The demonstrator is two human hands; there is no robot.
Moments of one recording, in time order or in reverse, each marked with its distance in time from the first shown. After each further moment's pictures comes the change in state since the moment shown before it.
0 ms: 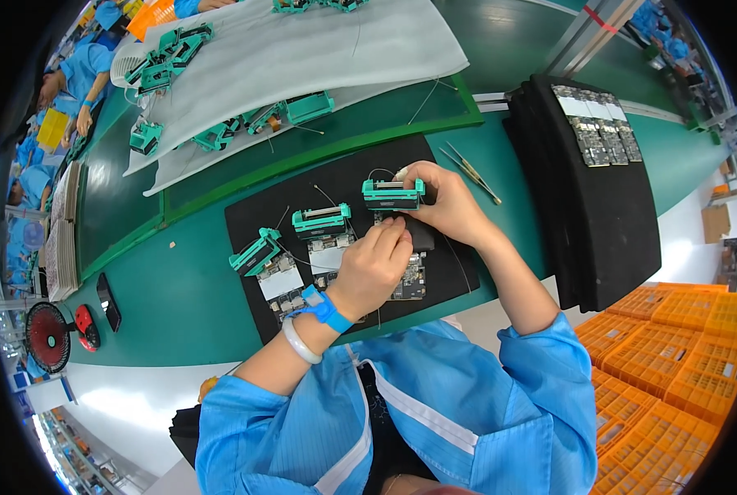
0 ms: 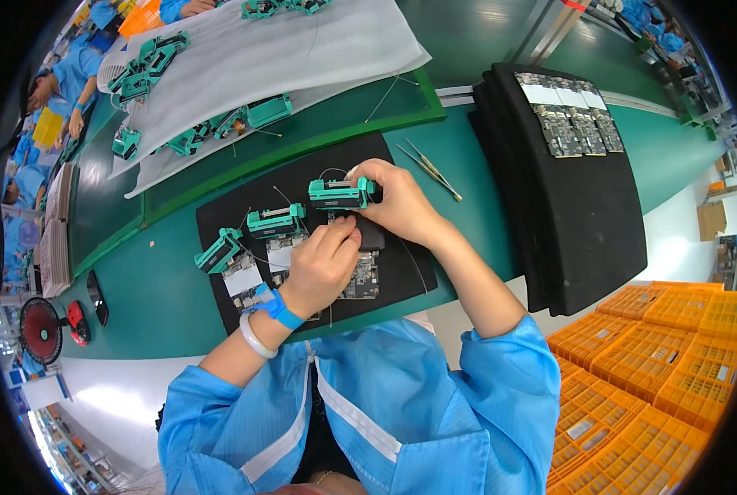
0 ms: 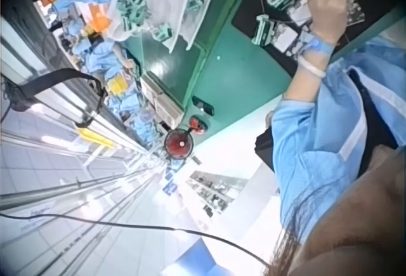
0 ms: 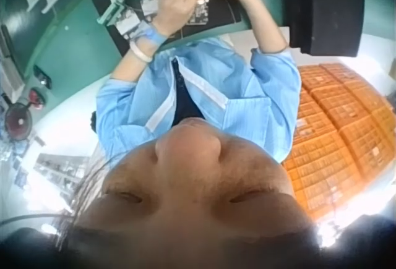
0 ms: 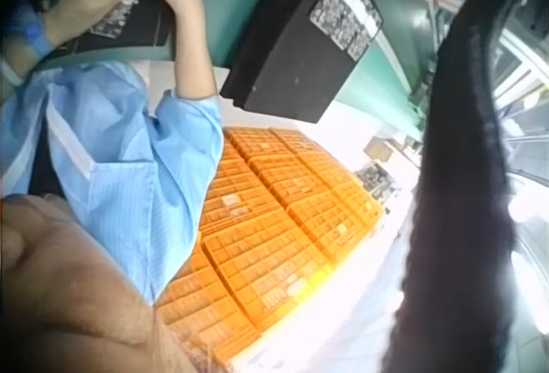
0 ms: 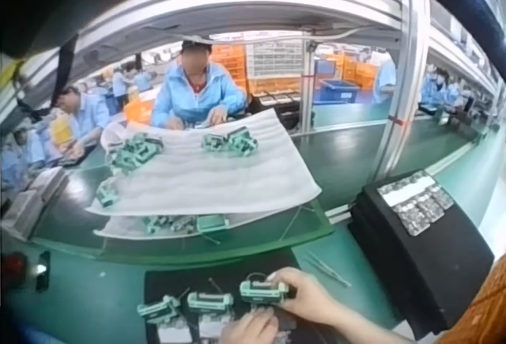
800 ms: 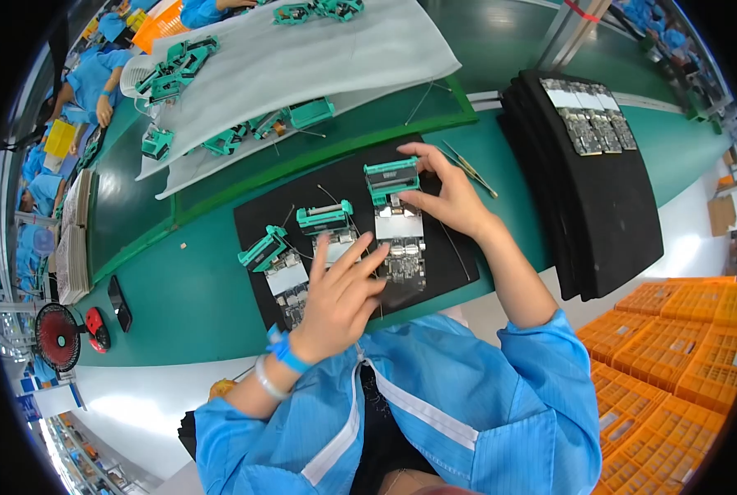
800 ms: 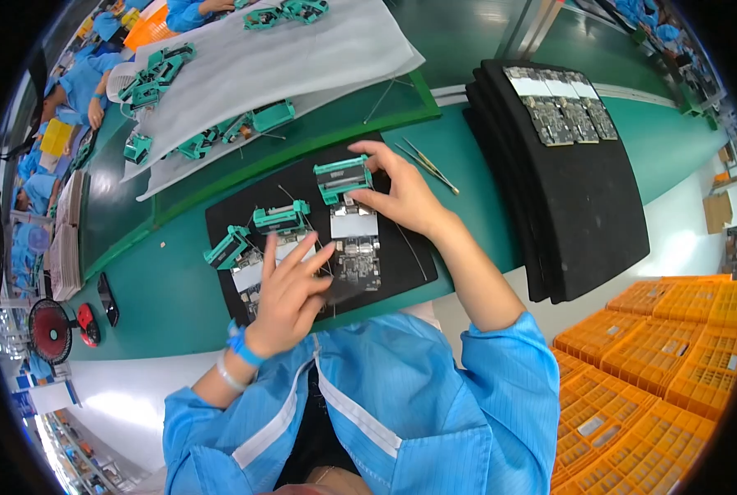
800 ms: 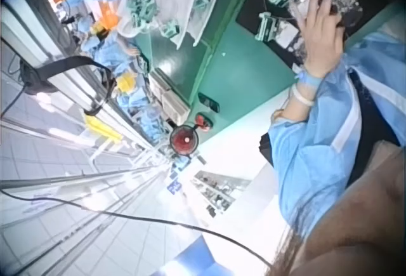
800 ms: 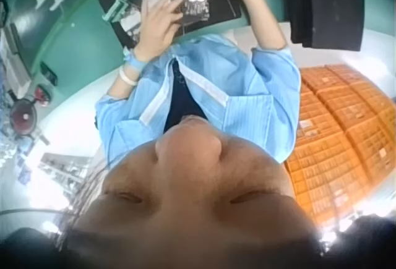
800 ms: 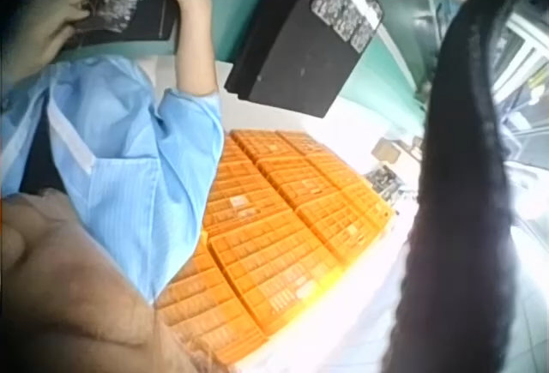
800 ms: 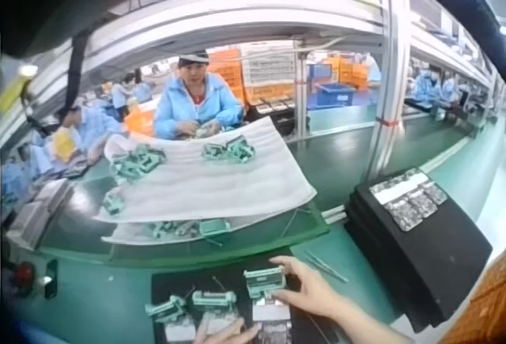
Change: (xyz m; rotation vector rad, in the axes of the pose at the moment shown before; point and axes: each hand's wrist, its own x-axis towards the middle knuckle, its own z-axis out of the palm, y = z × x) left_hand -0.023 0.018 -0.090 -0.257 -0.230 -0.103; right_hand -0.009 -0.010 -0.011 0.053 0.117 -0.087
